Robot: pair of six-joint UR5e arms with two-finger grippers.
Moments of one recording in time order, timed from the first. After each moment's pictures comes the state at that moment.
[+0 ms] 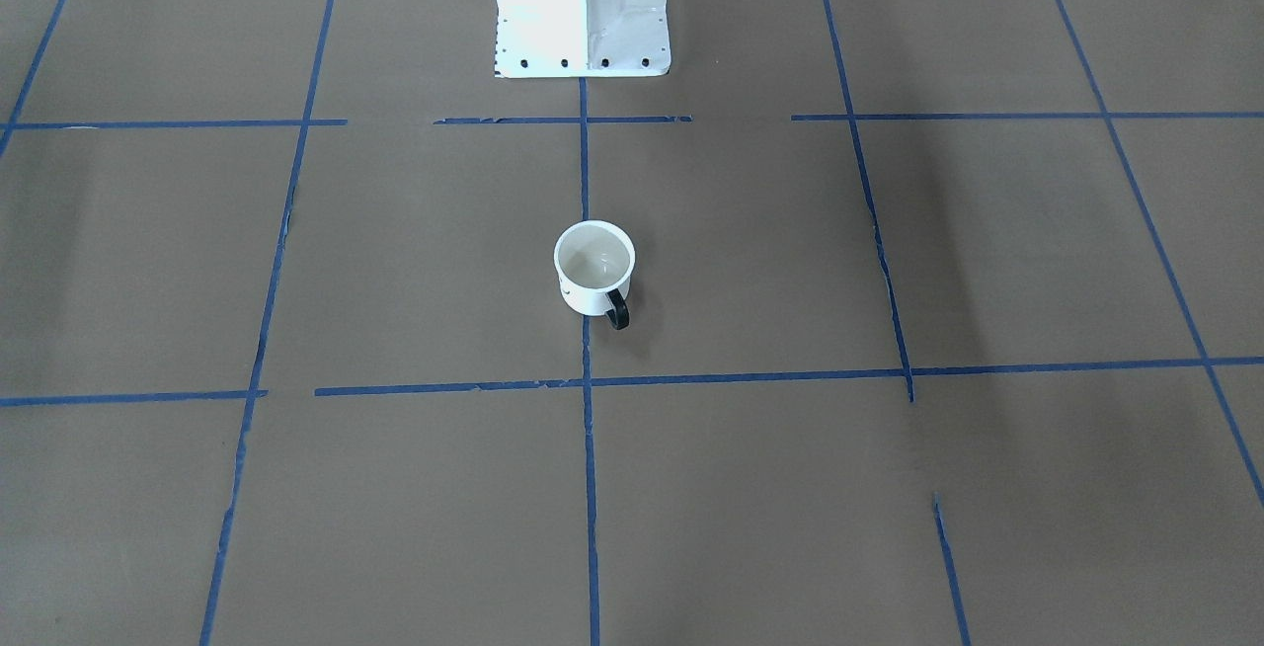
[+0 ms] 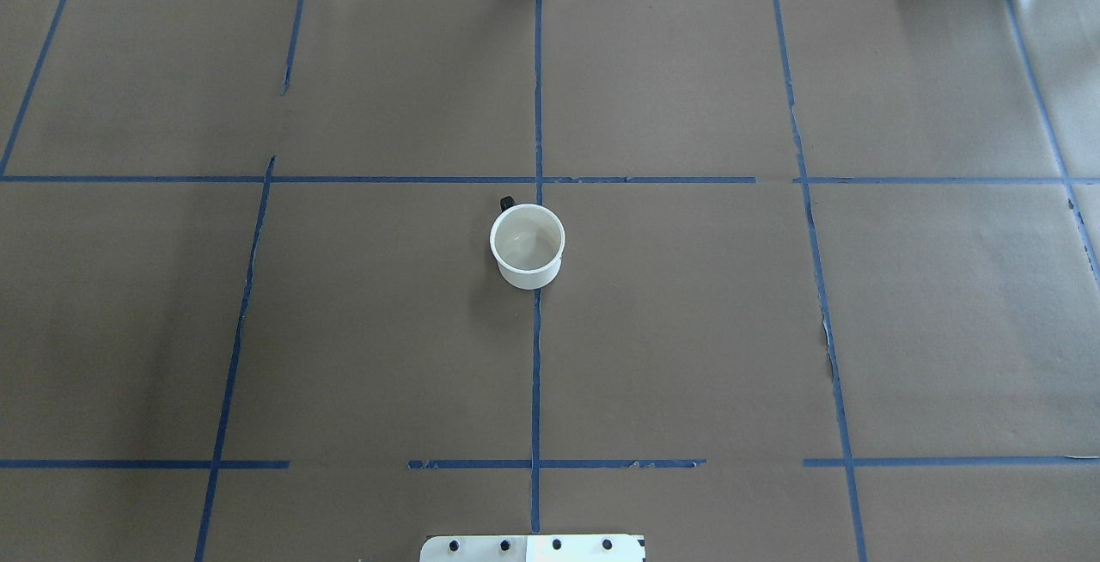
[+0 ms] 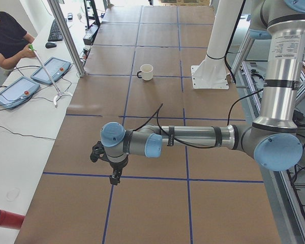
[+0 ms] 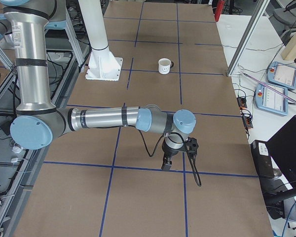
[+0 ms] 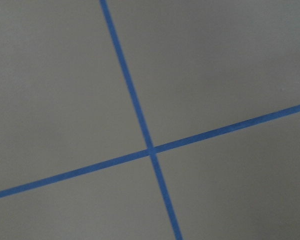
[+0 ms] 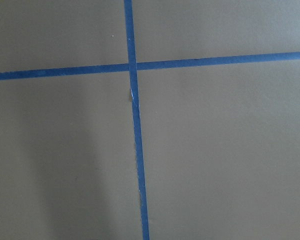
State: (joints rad) left arm -1.56 -1.61 -1.52 -1.65 -2.32 0.14; right arm 1.53 -1.54 1.64 -1.83 2.27 0.01
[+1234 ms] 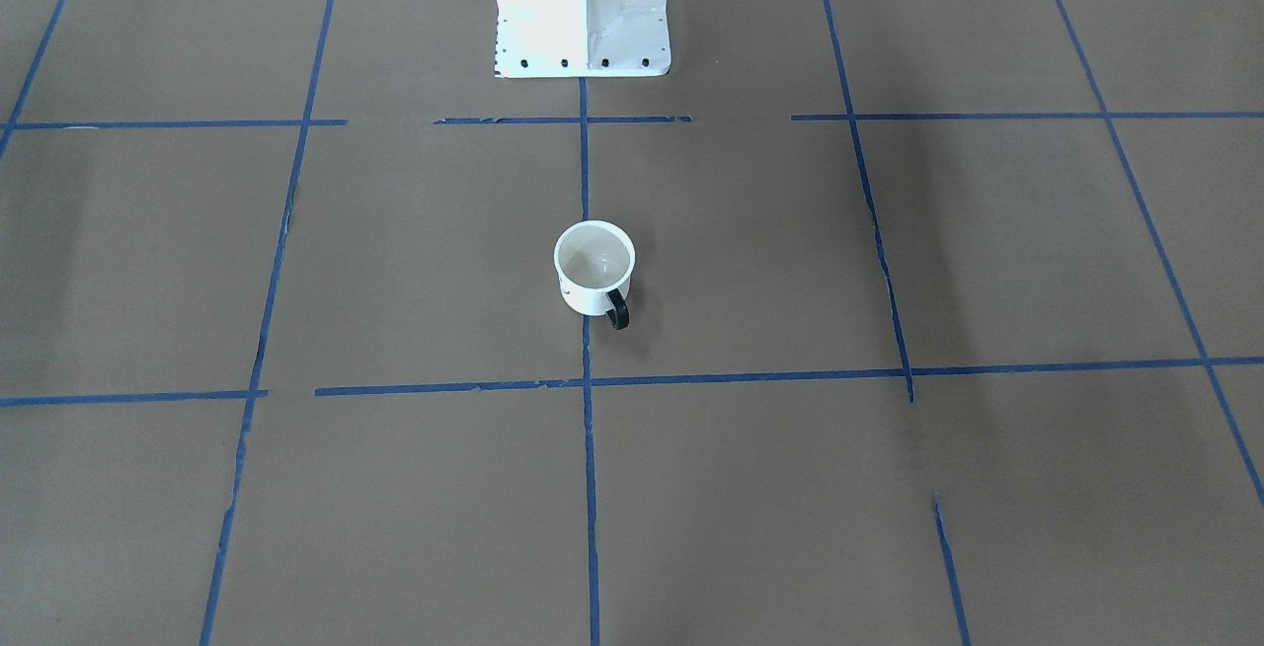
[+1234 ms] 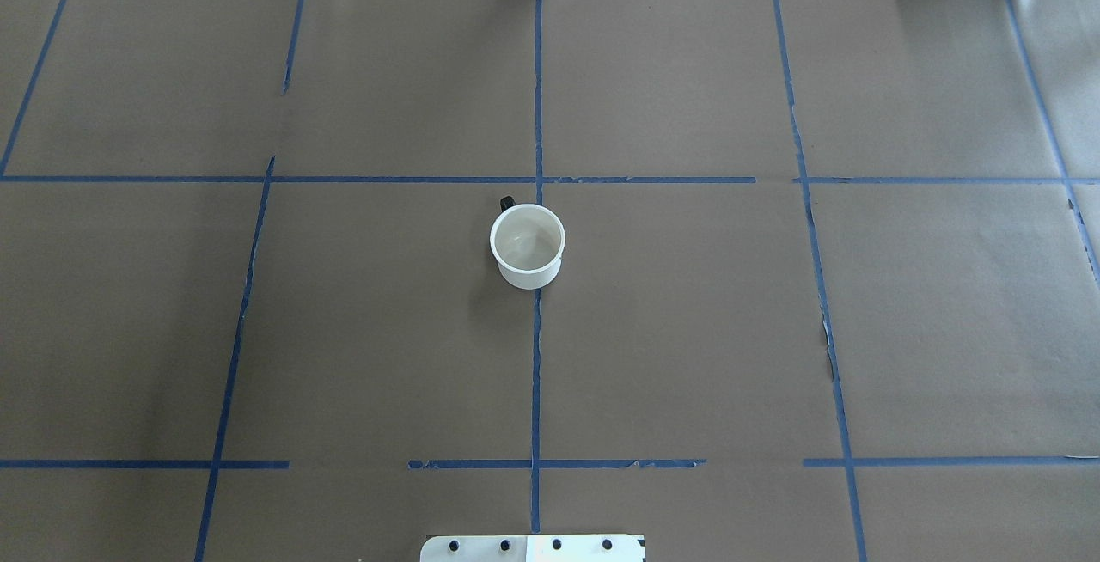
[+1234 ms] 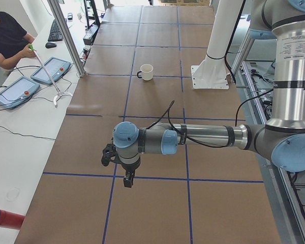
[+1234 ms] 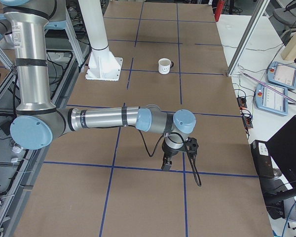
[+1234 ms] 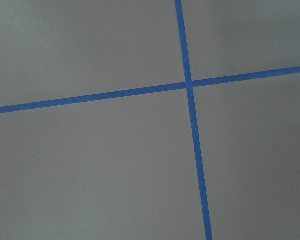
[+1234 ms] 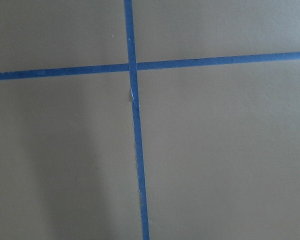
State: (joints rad) left arm -1.61 -1.53 -1.64 -1.56 -2.32 0.14; right arm 1.53 -1.54 1.64 -1.83 2.27 0.01
